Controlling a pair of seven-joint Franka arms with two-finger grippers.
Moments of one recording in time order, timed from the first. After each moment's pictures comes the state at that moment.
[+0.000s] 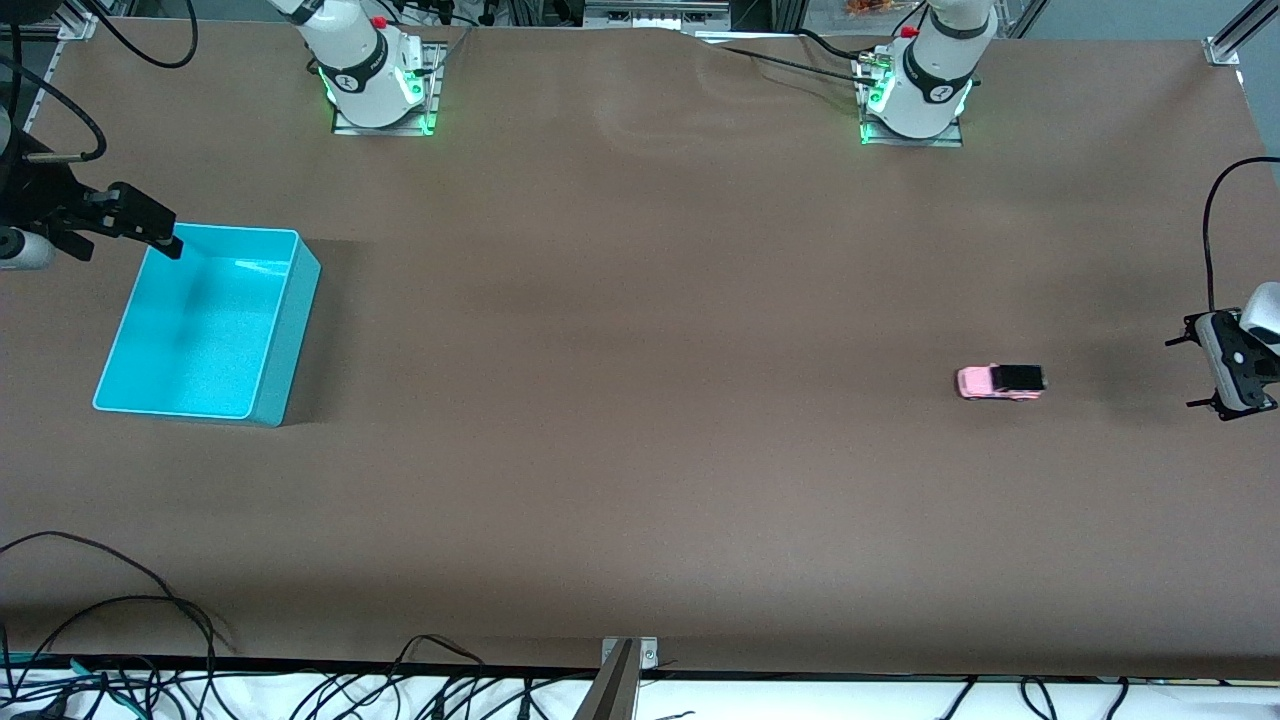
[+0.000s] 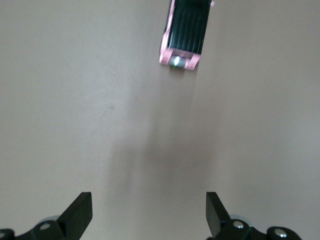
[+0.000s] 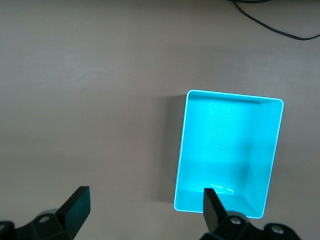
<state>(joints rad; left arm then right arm) 0.47 0.50 -0.02 -1.66 0.02 2.05 1.79 -0.02 0.01 0.03 -1.60 0.00 1.62 -0.02</state>
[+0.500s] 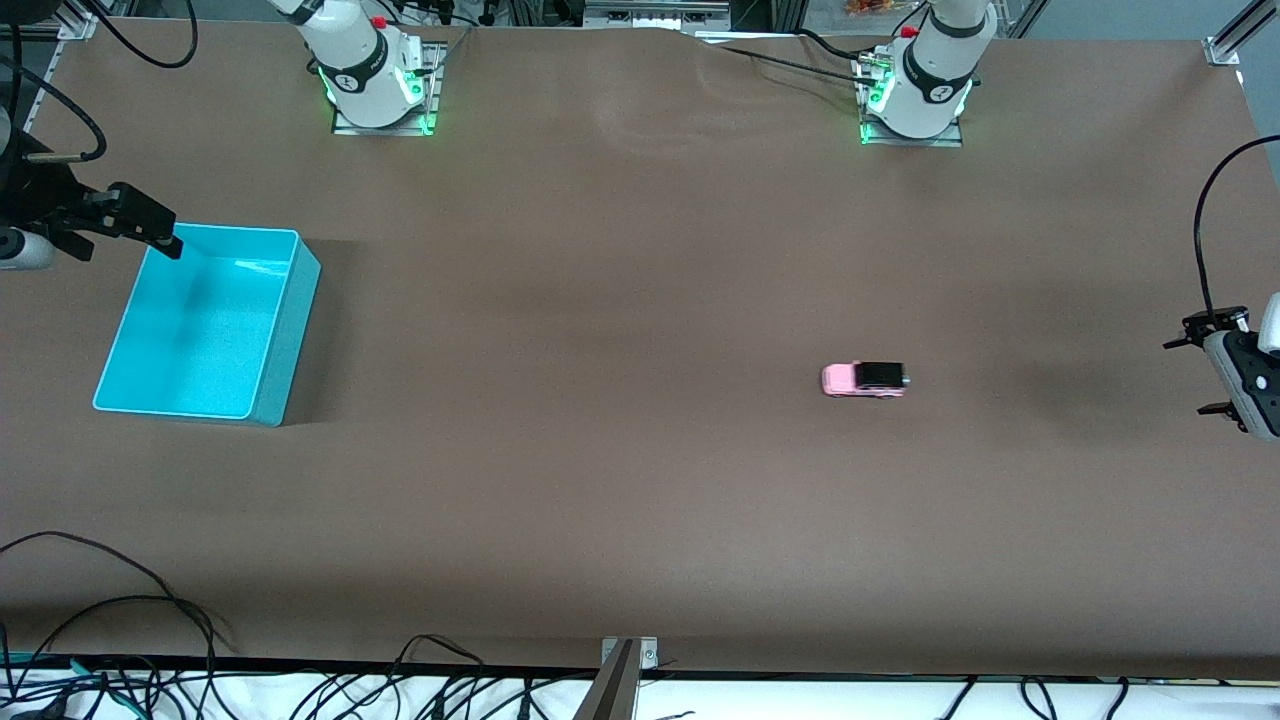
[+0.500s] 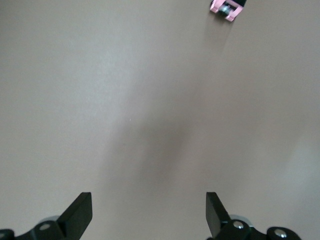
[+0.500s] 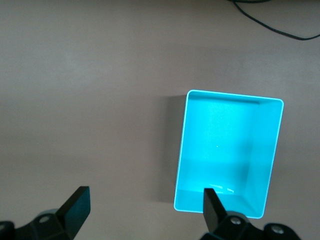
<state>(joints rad) 0.33 0.47 -0.03 -1.44 0.02 1.75 1.44 -0.02 0.01 0.03 -1.60 0.00 1.62 -0.02</state>
